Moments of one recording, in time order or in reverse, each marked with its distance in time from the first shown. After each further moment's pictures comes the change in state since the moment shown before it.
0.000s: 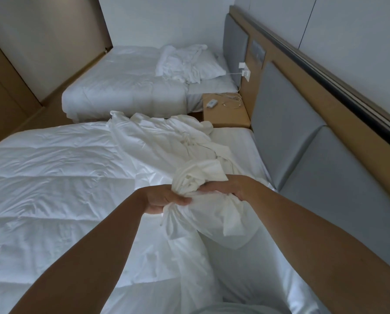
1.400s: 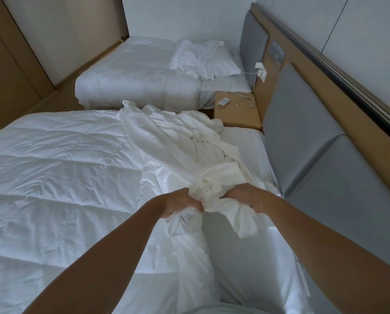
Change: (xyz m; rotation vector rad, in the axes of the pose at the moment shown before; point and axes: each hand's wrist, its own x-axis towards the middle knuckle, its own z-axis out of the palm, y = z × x) left_hand 0.018 -0.025 0.021 0.225 0.237 0.005; right_hand -0.020 0.020 0.006 0.012 0.157 -0.027
